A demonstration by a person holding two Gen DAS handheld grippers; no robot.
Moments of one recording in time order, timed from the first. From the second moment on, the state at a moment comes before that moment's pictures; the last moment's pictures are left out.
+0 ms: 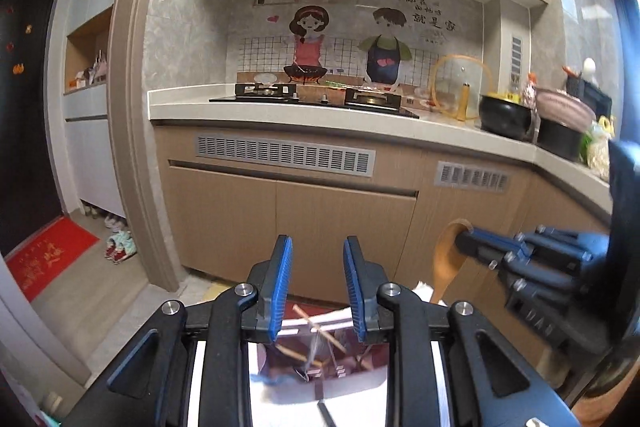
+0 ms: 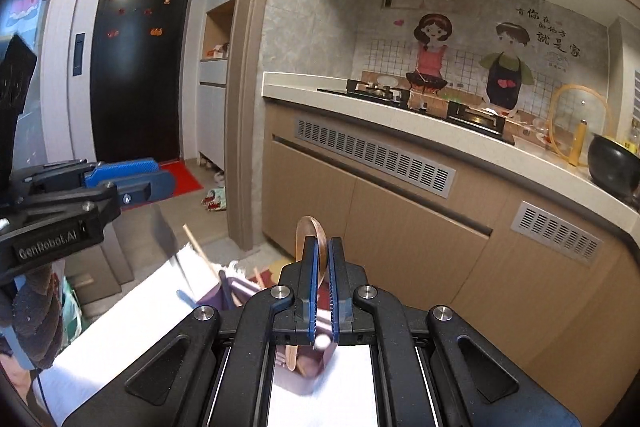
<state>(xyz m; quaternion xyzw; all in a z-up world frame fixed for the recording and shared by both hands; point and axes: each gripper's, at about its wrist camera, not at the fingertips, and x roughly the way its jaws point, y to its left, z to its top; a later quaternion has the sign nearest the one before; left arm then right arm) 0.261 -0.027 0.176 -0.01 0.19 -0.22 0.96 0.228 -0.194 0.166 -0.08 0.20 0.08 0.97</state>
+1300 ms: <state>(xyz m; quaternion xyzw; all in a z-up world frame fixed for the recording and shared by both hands) 0.195 0.008 -0.058 0.02 0.44 -0.13 0.89 0.196 -0.187 -0.035 -0.02 0.41 0.13 0.90</state>
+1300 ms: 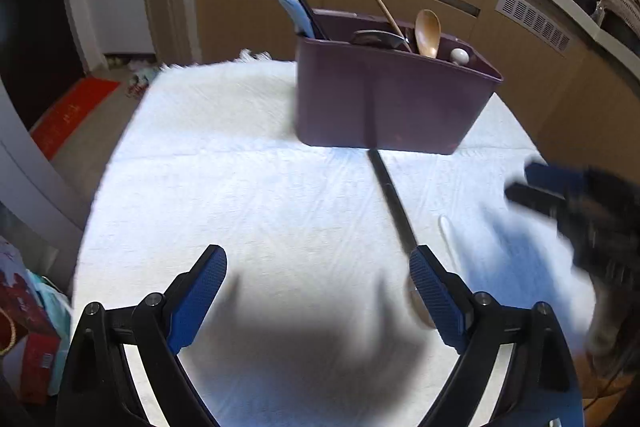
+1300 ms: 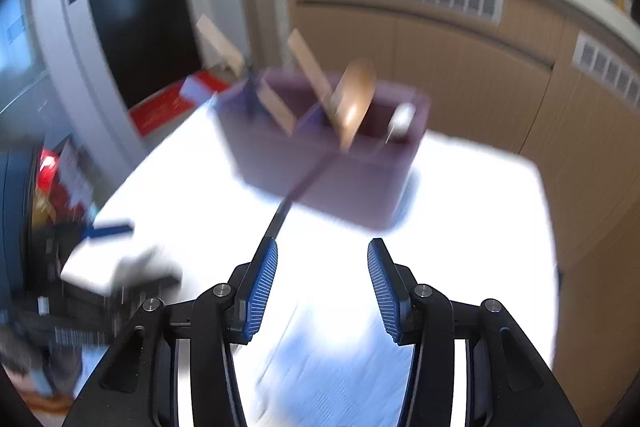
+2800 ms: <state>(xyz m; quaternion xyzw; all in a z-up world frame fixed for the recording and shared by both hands) 0.220 -0.099 -0.101 0.09 0.53 -0.13 0.83 0.116 -0.262 -0.099 0.03 0.43 0.09 0.90</state>
